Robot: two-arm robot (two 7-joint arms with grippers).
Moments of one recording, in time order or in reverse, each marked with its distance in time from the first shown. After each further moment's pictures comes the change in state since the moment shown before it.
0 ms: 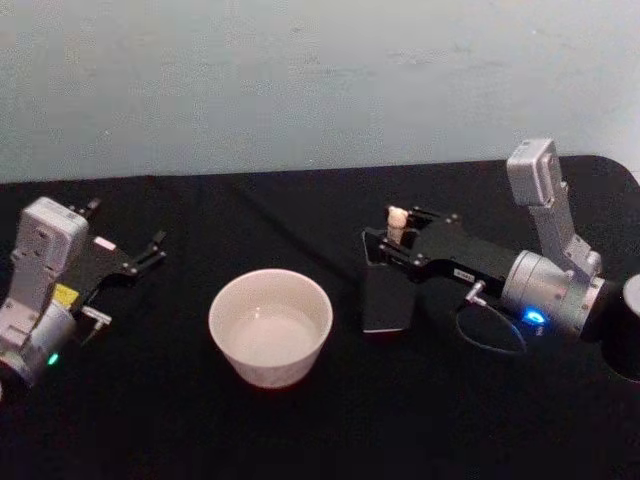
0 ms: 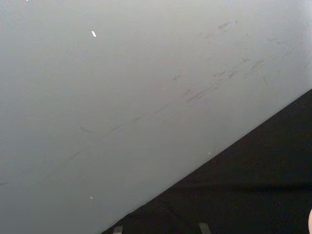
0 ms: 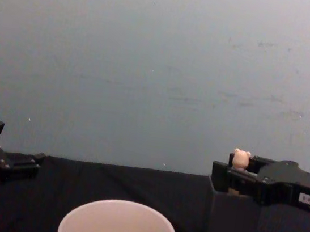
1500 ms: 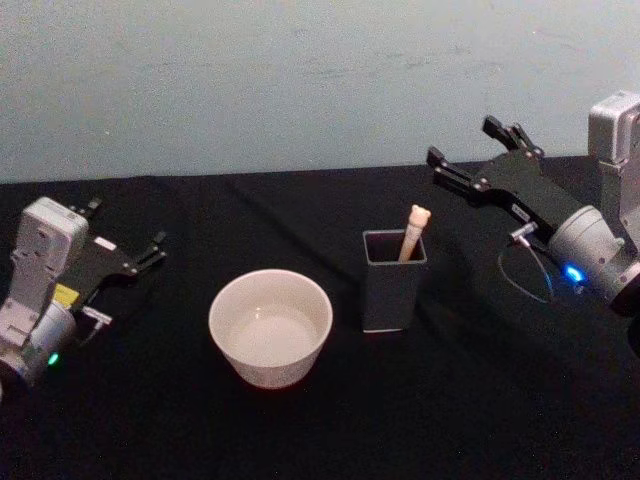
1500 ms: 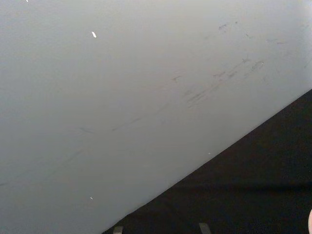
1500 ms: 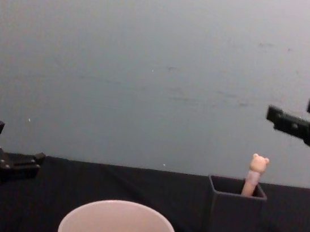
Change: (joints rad) left arm 0.000 0.000 0.000 0.000 0.000 0.000 0.000; right arm -0.068 -0.036 0.163 -0.087 -0.073 -0.087 -0.266
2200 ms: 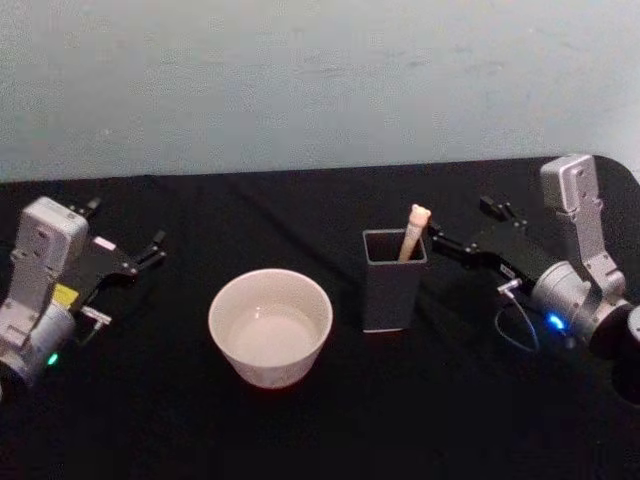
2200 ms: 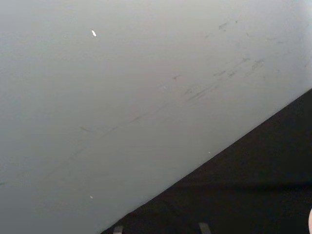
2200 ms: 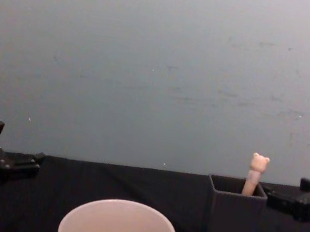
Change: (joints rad) left arm 0.000 0.000 0.000 0.000 0.000 0.000 0.000; right arm -0.003 -0.057 -0.004 0.160 -0.087 0.112 -0.038
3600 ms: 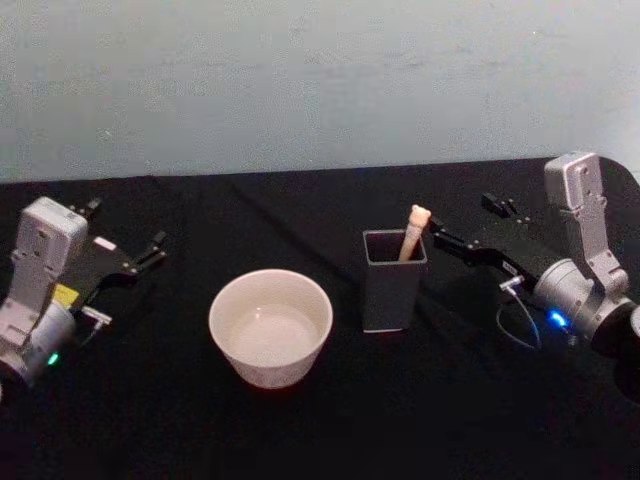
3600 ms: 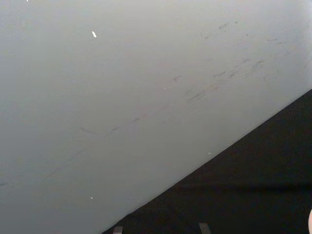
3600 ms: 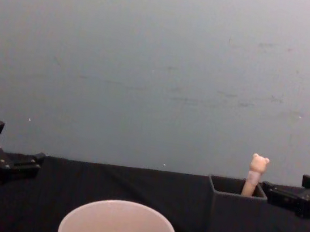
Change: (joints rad) left arm 0.000 0.000 0.000 0.000 0.000 0.000 0.000; right arm -0.003 0.003 0.002 -0.010 0.005 -0.004 -0.006
